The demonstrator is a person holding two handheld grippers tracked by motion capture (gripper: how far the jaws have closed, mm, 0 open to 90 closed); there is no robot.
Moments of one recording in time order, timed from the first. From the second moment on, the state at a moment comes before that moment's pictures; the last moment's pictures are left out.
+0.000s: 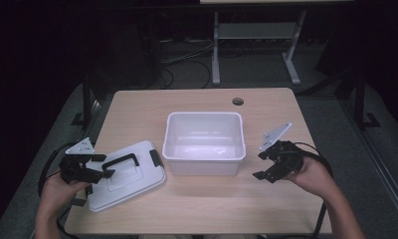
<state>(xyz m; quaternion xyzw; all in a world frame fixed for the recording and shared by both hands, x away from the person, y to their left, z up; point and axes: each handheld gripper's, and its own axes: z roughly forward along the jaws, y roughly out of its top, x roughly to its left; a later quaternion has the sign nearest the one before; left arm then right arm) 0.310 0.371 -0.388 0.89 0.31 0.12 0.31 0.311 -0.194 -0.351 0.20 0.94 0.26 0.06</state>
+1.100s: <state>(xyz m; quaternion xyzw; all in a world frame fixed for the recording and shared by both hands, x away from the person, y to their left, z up) 0.320 0.368 -0.388 0.90 0.30 0.11 0.31 0.284 -0.205 -0.416 0.23 0.93 0.28 0.06</state>
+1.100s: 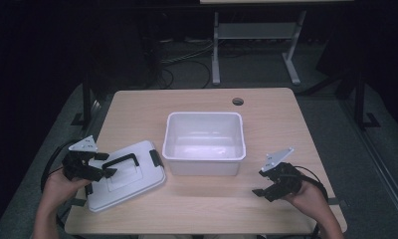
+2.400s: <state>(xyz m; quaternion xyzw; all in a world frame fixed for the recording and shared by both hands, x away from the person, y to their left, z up) 0.361 0.359 -0.390 0.93 0.26 0.03 0.25 0.258 -0.212 -0.436 0.24 0.92 0.29 0.08</state>
